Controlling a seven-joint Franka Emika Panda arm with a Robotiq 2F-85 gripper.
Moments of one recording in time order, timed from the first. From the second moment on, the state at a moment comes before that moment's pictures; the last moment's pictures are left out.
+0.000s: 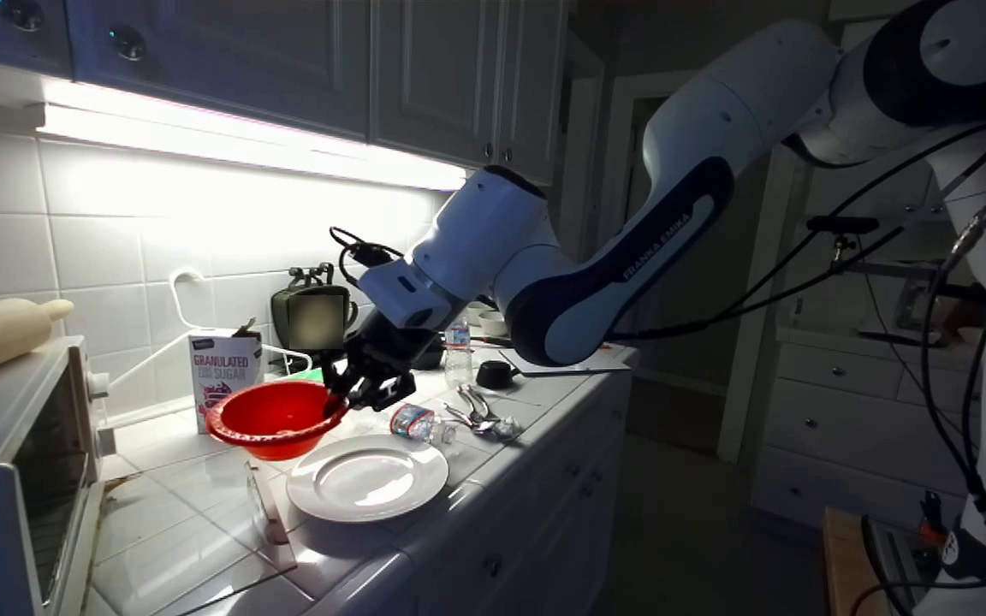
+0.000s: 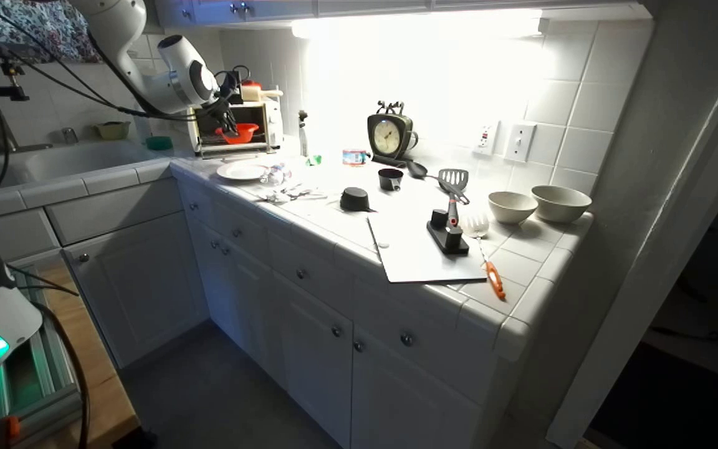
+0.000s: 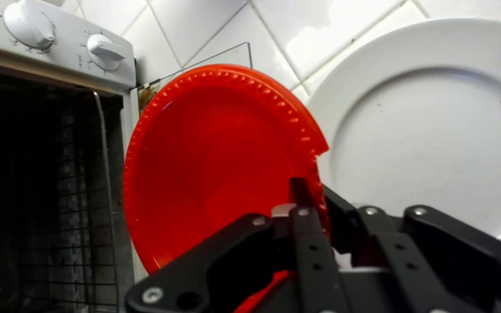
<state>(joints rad) 0.09 0.46 0.34 -1.89 -0.68 2.95 -1.58</state>
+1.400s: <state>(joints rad) 0.13 0.47 0.34 -1.82 -0.65 2.86 -1.65</state>
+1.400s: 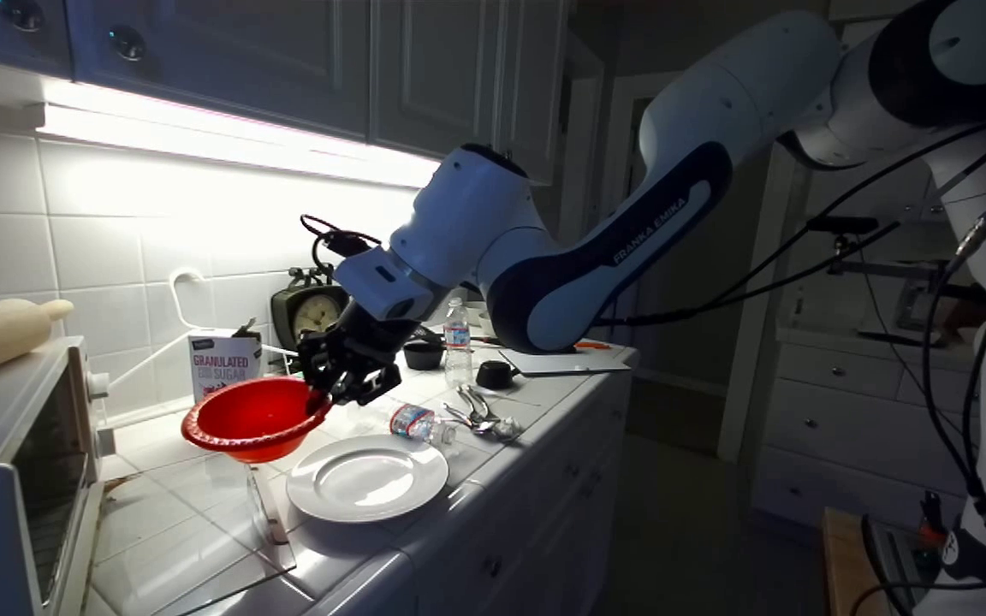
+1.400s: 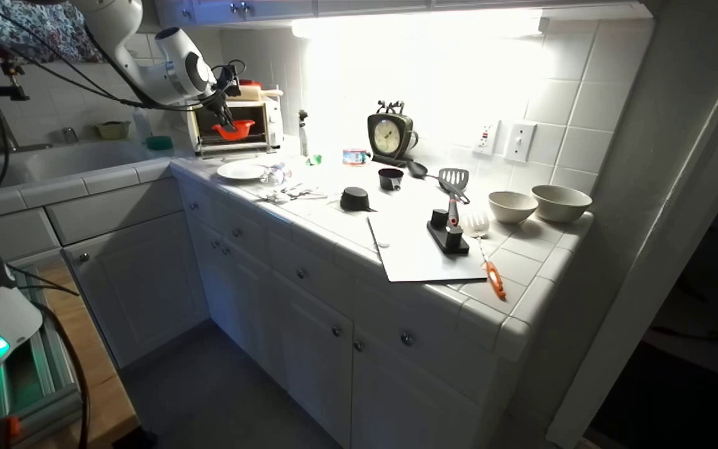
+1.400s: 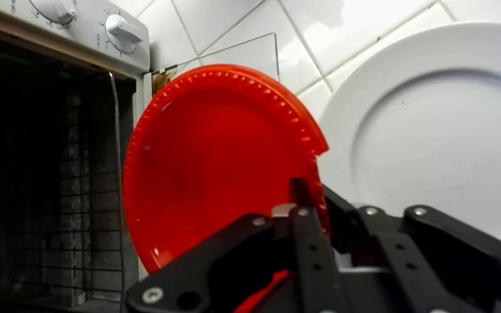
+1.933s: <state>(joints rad) 0.23 0.54 0.31 -1.74 -0.64 2.86 -1.65</state>
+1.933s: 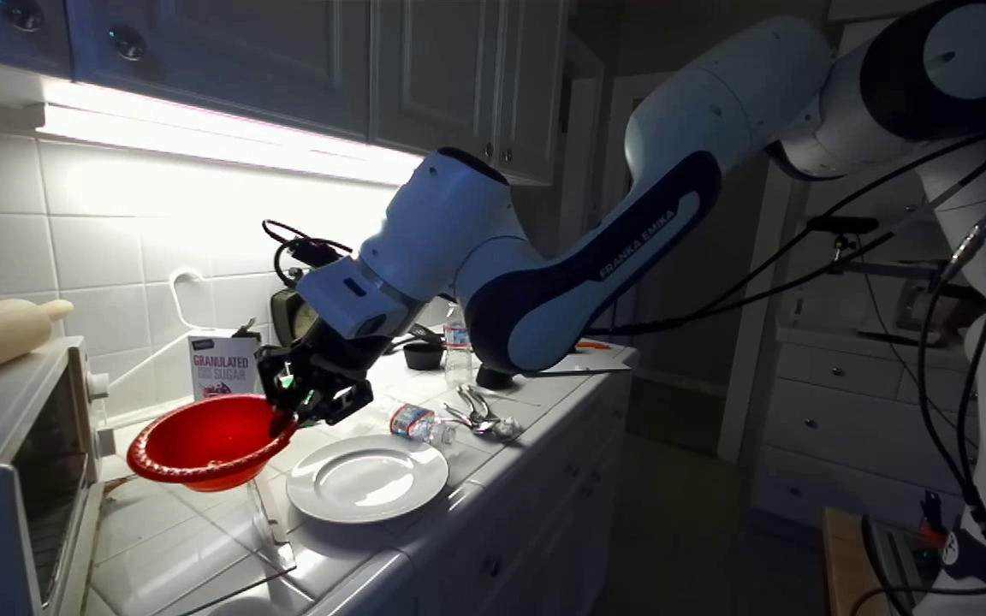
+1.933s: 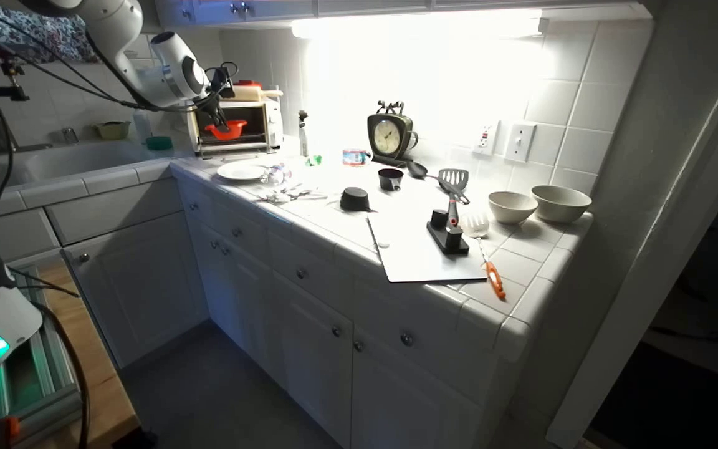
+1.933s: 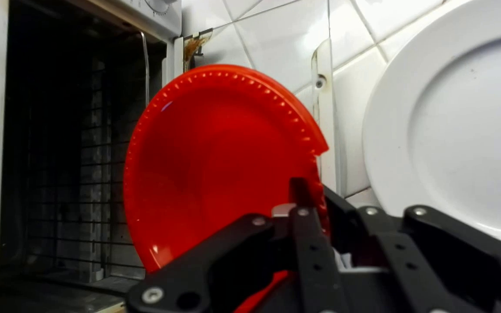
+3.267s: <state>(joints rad) 0.32 0.79 0.31 -1.40 -0.57 2.78 -1.78</state>
